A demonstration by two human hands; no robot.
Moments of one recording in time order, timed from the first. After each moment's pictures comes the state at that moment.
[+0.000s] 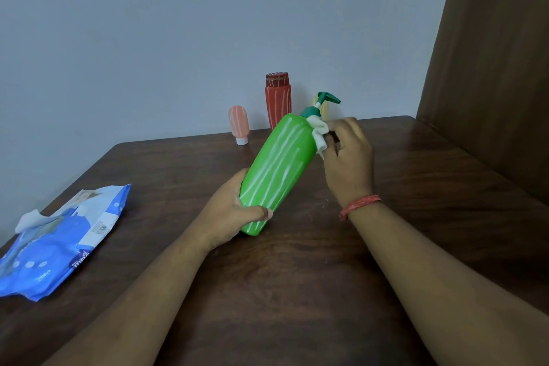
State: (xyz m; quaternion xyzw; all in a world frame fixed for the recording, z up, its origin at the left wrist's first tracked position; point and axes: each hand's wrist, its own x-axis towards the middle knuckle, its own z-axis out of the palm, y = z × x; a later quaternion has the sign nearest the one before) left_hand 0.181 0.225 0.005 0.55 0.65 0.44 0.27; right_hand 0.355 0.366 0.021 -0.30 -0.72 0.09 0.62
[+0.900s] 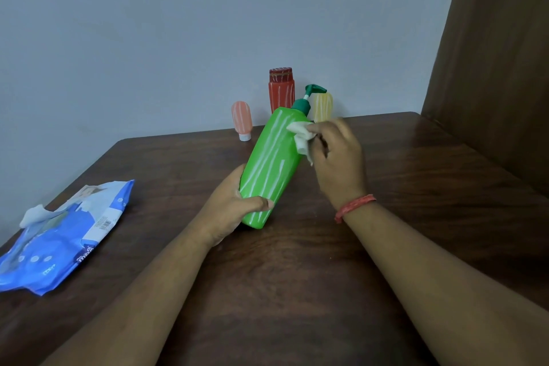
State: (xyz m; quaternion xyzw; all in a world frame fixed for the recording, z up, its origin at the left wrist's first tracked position) left_hand 0.174 0.232 -0.005 0.51 0.61 0.51 0.32; right_hand 0.342 0.356 0.016 -0.27 -0.74 0.10 0.60
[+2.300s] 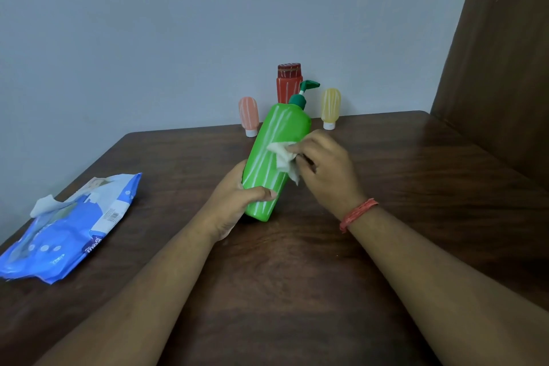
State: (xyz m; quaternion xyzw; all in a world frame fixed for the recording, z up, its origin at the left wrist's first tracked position) left_hand 0.171 0.236 -0.009 0.47 0.57 0.56 0.36; right_hand 0.334 0.342 0.007 -0.18 -0.84 0.08 0.51
